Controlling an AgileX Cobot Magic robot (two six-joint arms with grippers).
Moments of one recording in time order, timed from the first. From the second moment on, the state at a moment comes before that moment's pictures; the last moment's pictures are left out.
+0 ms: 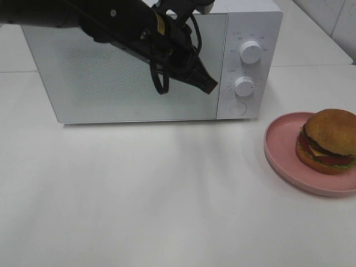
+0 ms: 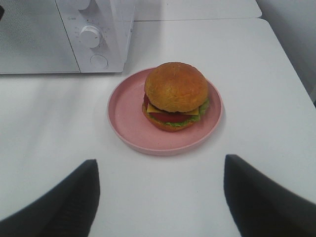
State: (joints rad) left arm -0.77 1.89 -1.43 0.13 0.35 0.11; right arm 0.19 0.00 -0.51 -0.13 1.01 0.08
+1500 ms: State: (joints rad) left arm -0.08 0.88 -1.01 0.09 1.12 0.01; right arm 0.19 0.00 -0.51 -0.13 1.01 0.08
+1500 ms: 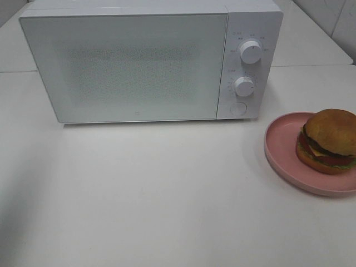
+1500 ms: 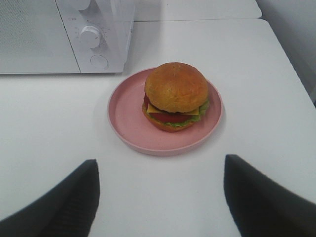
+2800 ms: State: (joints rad) left arm -0.08 0.07 -0.51 -0.13 1.06 0.19; right arm 0.19 0.00 -0.51 -0.13 1.01 0.08
